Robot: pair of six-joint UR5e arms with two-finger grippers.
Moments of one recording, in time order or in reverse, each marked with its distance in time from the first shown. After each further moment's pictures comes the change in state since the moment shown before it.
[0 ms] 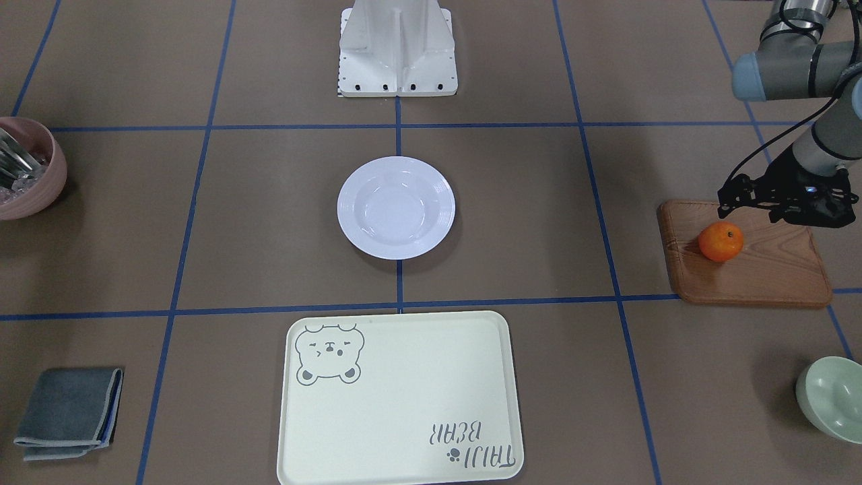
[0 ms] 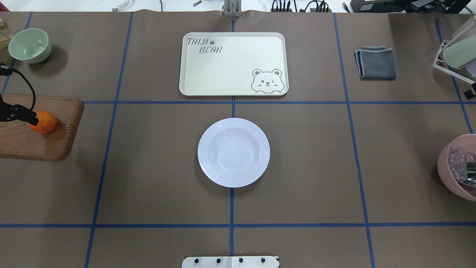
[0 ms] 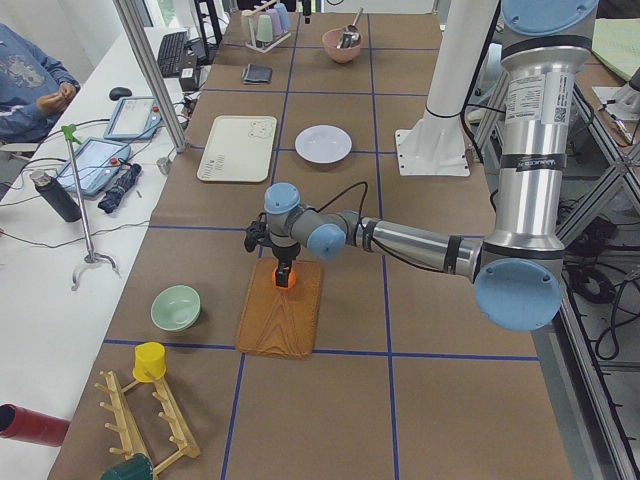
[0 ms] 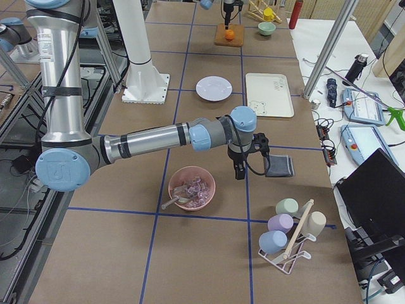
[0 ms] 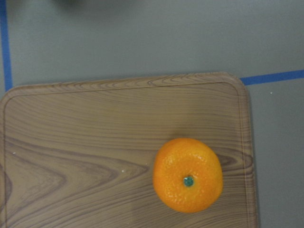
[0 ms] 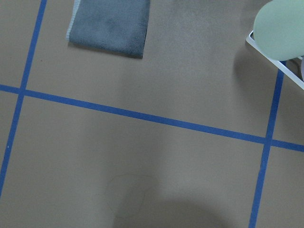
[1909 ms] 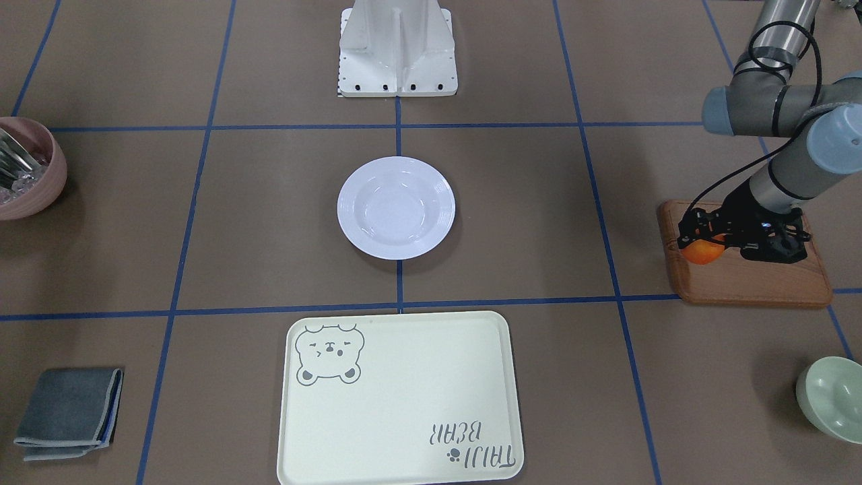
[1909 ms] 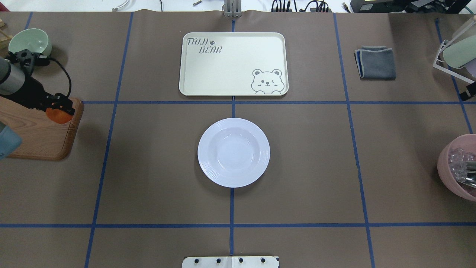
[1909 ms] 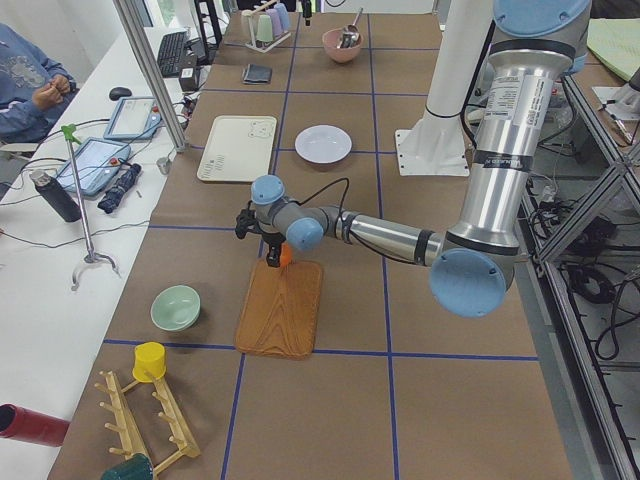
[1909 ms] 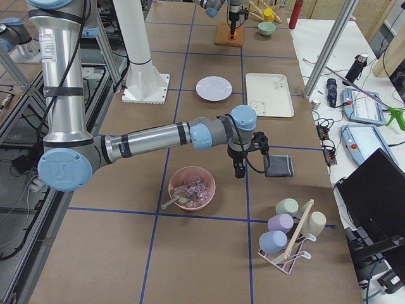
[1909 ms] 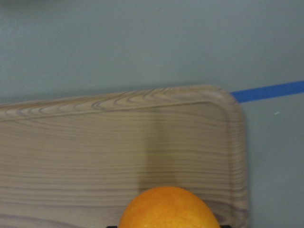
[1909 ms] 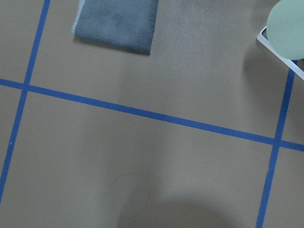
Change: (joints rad) left arm 0.070 -0.172 0.104 -0.089 -0.063 -0.242; right arm -0.018 0.003 0.003 0.001 -0.004 0.003
